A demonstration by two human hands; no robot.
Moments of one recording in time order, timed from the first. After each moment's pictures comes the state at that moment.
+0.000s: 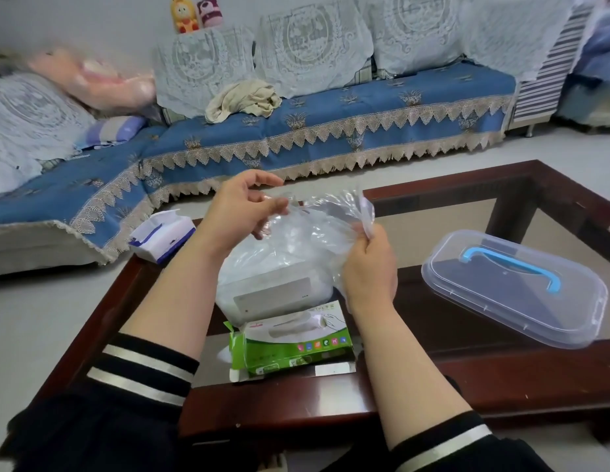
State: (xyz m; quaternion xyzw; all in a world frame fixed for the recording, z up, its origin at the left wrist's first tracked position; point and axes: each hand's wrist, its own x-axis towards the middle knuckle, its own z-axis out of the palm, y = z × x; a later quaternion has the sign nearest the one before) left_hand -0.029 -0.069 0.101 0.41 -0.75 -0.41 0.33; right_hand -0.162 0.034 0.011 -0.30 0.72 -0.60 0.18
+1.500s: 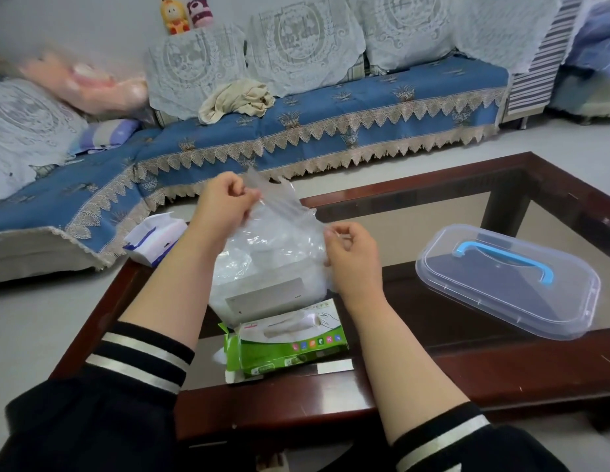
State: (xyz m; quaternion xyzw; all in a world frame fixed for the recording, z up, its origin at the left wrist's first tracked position) left_hand -0.034 -0.098 0.086 0.47 -0.69 -0.37 0.39; right_hand -0.166 0.025 -0.001 -0.35 0.61 -0.66 0.27
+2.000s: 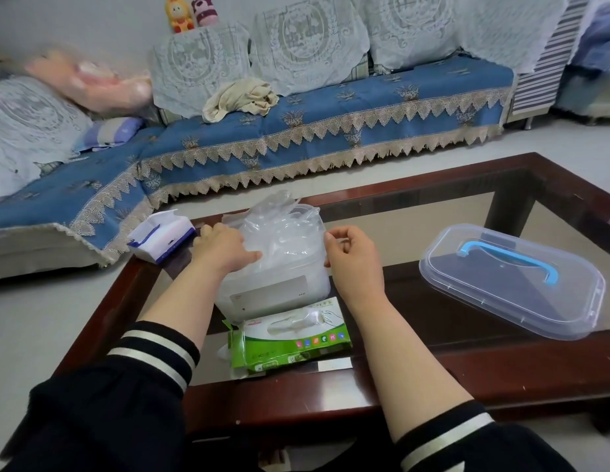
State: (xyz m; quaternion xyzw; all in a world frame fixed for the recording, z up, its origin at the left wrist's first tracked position) left_hand -0.005 -0.118 0.034 0.62 -0.78 0.01 -0.05; right_hand -0.164 0.028 -0.001 -0.38 0.65 -0.61 0.26
